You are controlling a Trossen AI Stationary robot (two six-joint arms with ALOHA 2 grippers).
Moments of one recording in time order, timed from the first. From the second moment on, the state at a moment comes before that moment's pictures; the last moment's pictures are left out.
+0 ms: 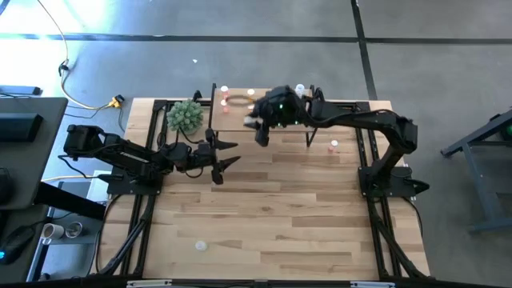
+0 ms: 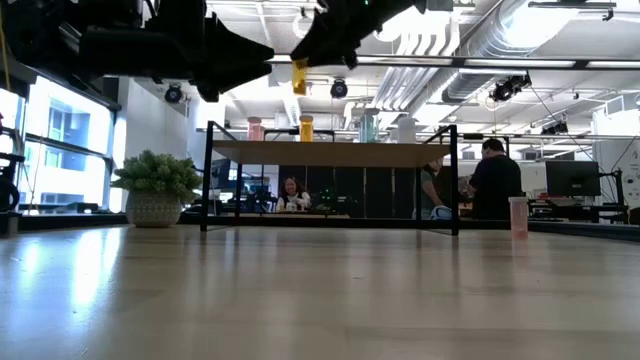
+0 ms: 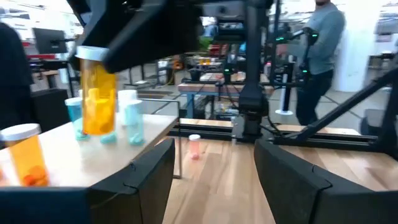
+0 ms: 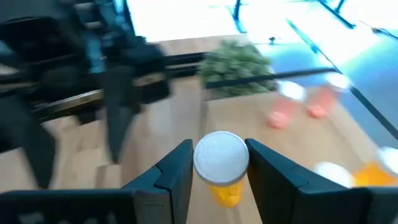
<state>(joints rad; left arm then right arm) 0.13 1.28 0.32 1.04 -0.21 0.04 -0.25 1.71 1.54 -0.32 -0.06 -0.07</state>
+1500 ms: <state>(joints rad) 0.13 1.28 0.32 1.01 -0.25 0.09 -0.33 1.81 1.49 -0.27 -0.01 0.11</state>
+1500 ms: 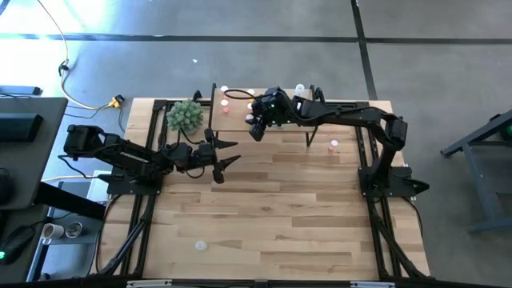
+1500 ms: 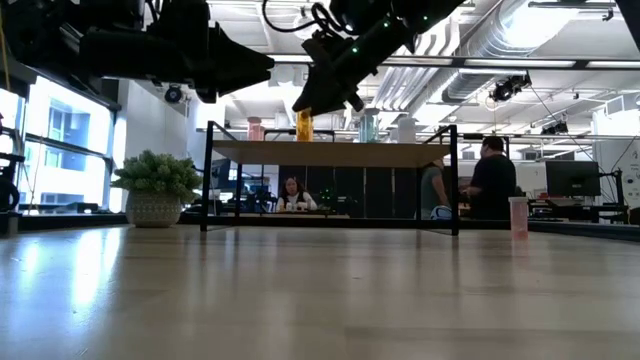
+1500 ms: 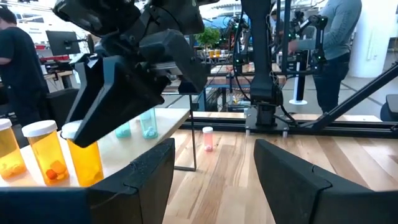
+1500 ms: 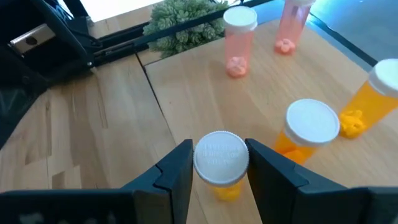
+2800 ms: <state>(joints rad) 0.13 1.28 0.32 1.01 -0.25 0.09 -0.33 1.83 1.49 -0.27 0.03 0.12</state>
